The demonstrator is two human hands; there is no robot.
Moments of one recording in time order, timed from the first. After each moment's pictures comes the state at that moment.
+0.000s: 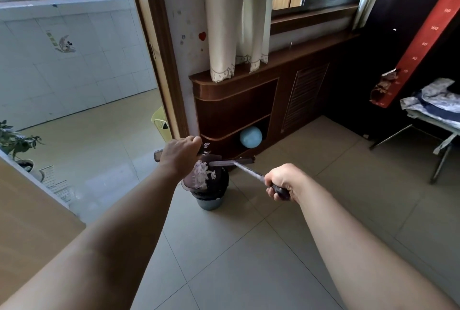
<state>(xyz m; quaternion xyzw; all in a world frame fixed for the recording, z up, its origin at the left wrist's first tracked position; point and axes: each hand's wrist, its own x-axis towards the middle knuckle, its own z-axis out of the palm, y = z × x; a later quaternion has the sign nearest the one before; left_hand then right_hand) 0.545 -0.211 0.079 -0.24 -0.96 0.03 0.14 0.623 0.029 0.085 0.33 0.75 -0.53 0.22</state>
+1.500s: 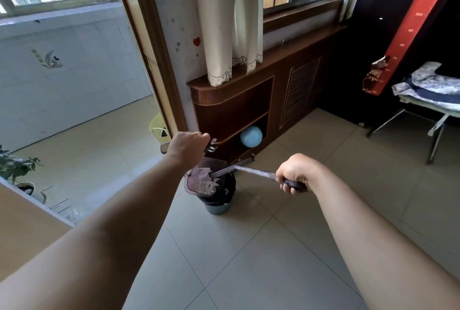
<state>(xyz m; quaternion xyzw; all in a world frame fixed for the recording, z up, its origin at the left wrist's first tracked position) 0.509 -0.229 0.119 -0.29 -0.94 0.15 0.13 0.619 0.006 0.130 0.31 0.80 -0.45 0.24</state>
